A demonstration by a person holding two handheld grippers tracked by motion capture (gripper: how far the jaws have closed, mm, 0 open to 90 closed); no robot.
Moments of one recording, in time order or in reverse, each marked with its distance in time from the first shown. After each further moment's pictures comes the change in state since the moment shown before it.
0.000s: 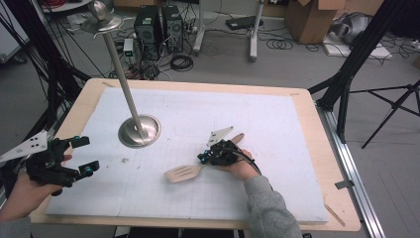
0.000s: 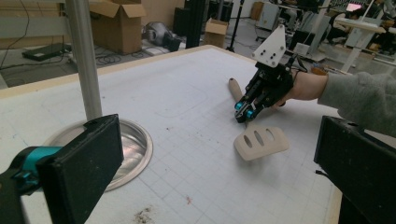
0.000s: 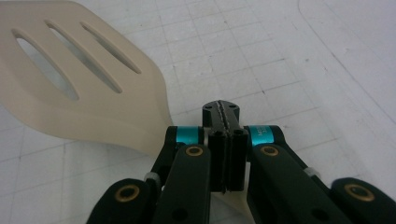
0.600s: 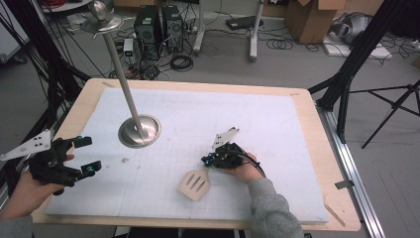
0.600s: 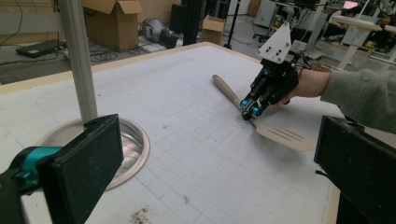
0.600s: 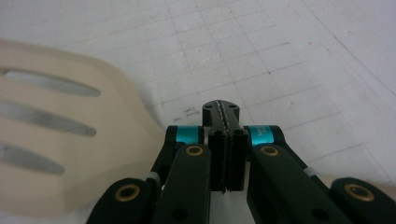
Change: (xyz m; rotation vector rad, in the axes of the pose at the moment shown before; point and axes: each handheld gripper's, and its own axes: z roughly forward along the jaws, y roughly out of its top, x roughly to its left) left arm 0.002 0.000 0.004 0.005 -0.013 -0.003; right arm 0.005 -0.011 -0.012 -0.011 0.015 0.032
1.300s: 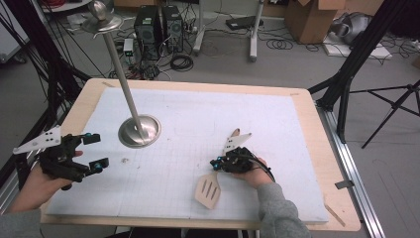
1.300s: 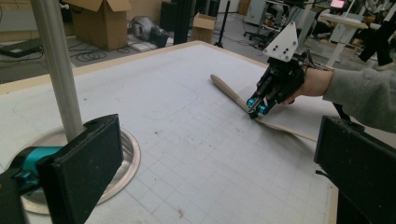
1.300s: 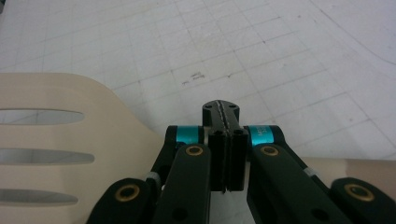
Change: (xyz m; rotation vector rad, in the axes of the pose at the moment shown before) left arm 0.004 0.004 0.019 0.008 -0.045 0.001; right arm 0.006 -0.021 -0.024 -0.015 -0.012 0.047
